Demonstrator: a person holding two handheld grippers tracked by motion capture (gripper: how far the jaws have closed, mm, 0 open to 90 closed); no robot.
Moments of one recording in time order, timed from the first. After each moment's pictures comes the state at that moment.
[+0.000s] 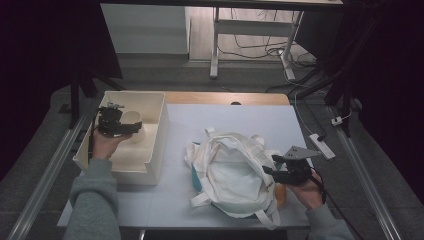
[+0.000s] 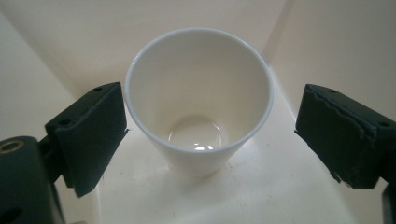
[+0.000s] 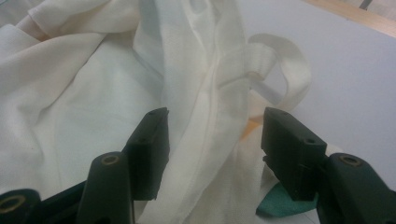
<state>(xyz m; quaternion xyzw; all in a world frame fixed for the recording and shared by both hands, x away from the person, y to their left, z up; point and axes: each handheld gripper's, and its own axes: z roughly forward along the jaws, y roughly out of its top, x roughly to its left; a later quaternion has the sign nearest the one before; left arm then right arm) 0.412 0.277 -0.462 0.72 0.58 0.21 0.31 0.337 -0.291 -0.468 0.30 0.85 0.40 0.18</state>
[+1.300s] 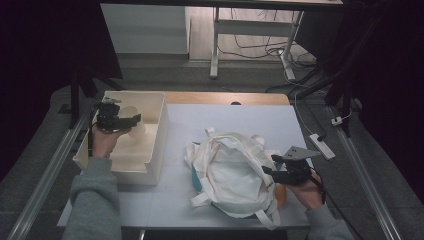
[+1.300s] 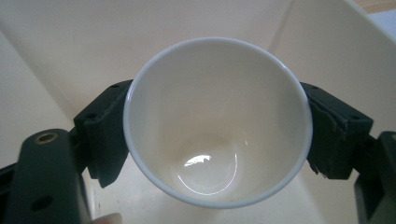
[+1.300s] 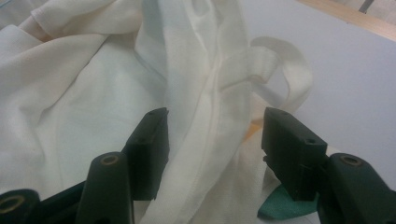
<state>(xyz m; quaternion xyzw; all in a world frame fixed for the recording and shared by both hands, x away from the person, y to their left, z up) 0.412 0.281 -0.446 0.70 0.57 0.23 0.37 0.336 -0.289 -0.467 0.30 0.85 0.40 0.19</state>
